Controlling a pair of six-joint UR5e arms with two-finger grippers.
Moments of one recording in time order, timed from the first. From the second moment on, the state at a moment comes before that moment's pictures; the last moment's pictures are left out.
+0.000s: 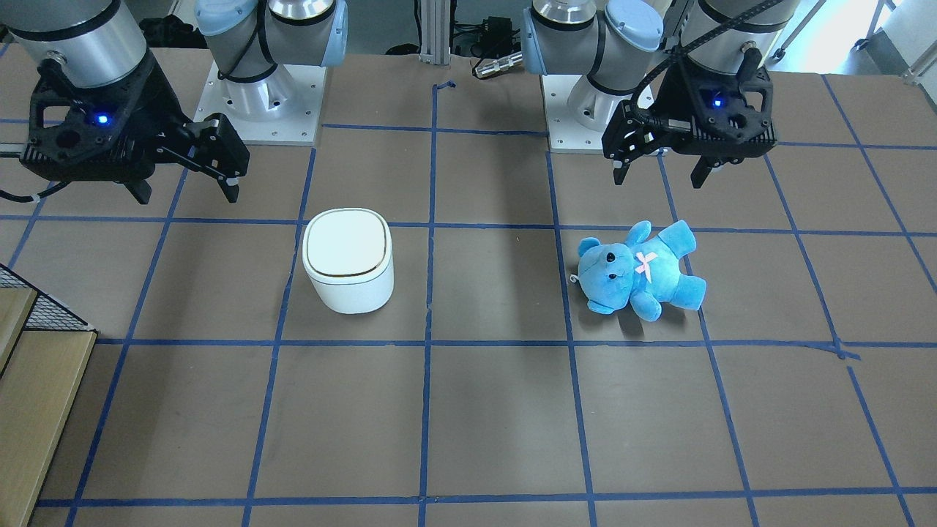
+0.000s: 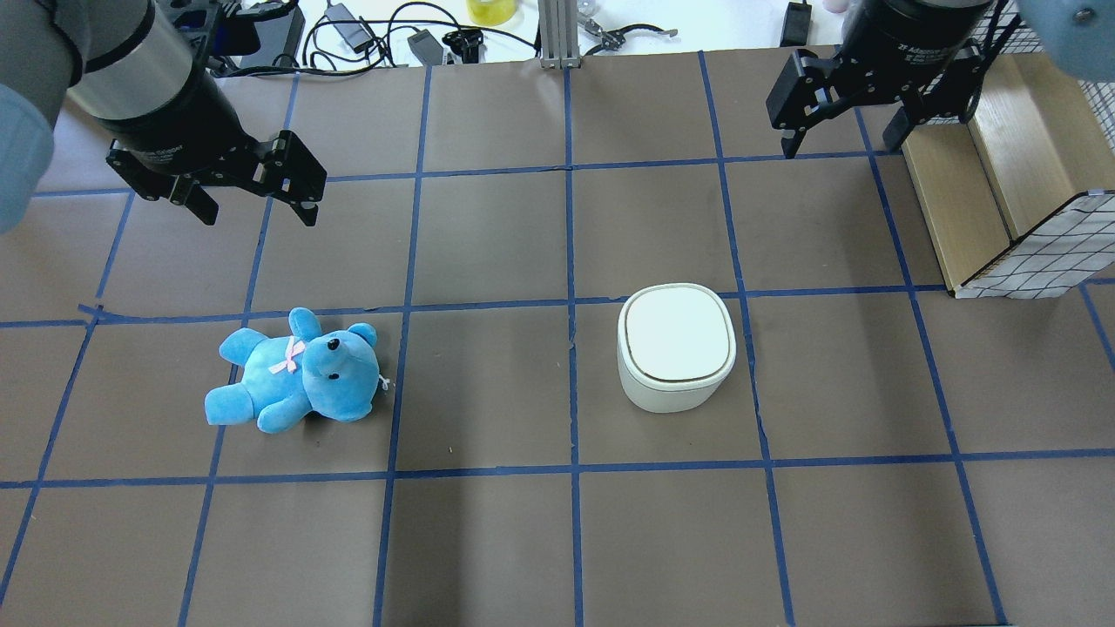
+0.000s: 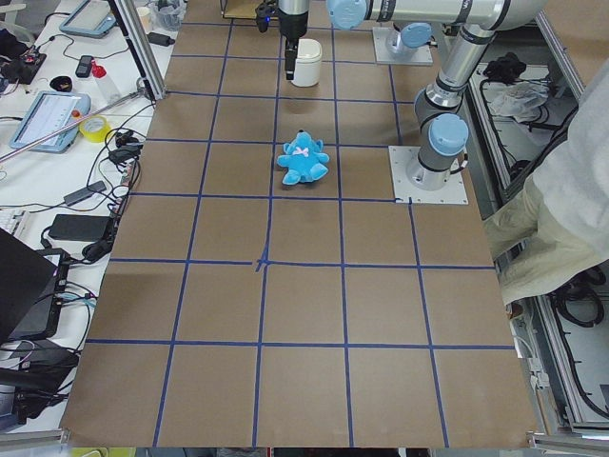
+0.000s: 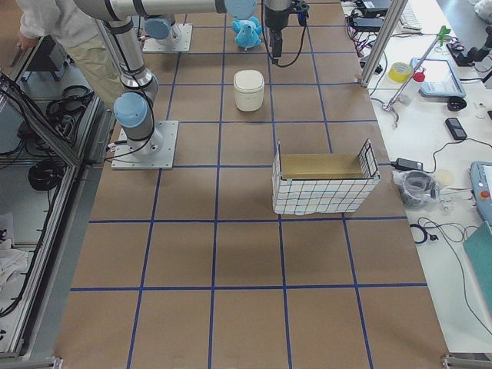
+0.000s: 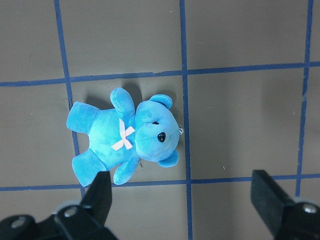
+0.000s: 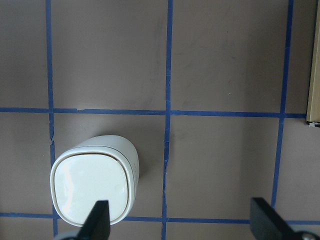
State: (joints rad) left arm -1.53 -1.51 -1.60 -1.55 1.60 0.08; right arm 1.54 -1.52 1.45 -1.54 -1.55 -0.06
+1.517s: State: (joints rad) left arm -1.53 -1.51 -1.60 -1.55 1.60 0.08; right arm 1.56 -1.52 1.45 -1.54 -1.54 -0.03
